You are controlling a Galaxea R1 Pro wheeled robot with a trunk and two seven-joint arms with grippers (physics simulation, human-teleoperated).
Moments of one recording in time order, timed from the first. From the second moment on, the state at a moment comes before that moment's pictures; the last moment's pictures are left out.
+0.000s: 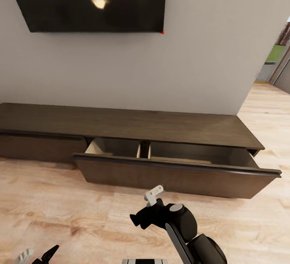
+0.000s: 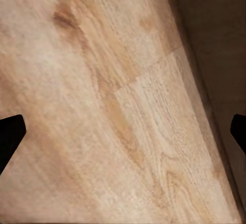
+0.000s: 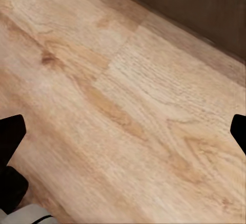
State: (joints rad) left arm 0.23 0.01 0.49 -1.47 0.94 0.56 -0.04; right arm -0.28 0.08 0.52 -1.61 -0.09 1.02 0.10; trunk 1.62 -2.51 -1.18
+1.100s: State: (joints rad) left arm -0.06 0.14 0.43 -1.24 0.90 0.71 -0.13; right arm -0.28 0.07 0.56 -1.60 -0.09 0.99 0.10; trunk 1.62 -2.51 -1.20
